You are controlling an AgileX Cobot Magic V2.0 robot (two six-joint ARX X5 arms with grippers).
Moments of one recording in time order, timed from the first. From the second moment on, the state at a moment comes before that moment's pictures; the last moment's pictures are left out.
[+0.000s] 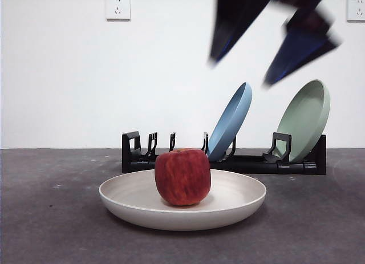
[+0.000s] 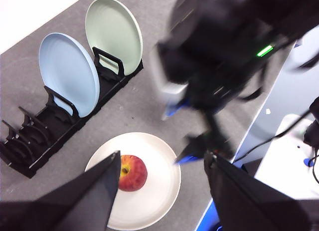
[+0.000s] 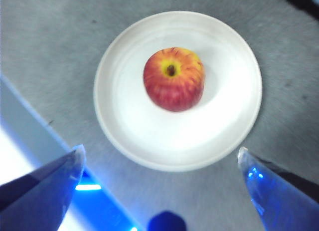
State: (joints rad) left arm -1.19 1.13 1.57 -1.04 -0.28 -0.10; right arm 0.75 1.19 1.03 -0.78 -0.10 -0.01
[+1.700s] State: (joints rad) left arm -1.19 1.13 1.57 -1.30 -0.13 -0.10; right arm 0.75 0.84 1.03 -1.18 -0.31 0.05
